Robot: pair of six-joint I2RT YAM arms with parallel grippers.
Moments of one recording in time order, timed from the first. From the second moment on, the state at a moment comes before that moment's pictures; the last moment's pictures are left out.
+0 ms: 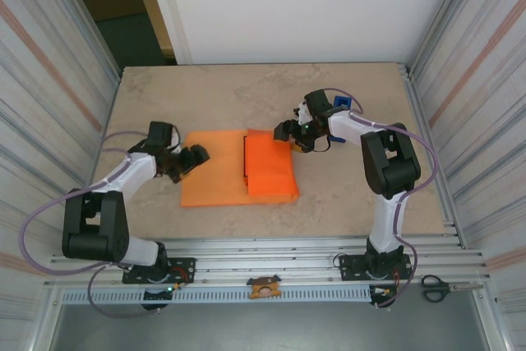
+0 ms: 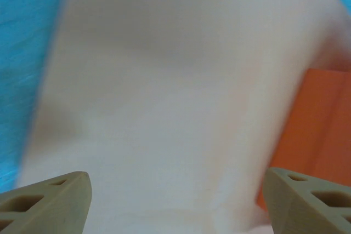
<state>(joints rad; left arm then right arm) -0.07 1.39 0.75 -0.49 0.35 -0.60 0.37 1.99 1.33 -0.45 -0.58 0.57</state>
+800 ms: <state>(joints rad) -0.01 1.33 0.61 -0.45 0.43 -0.60 0.37 1.98 1.32 -0.44 -0.56 0.57</state>
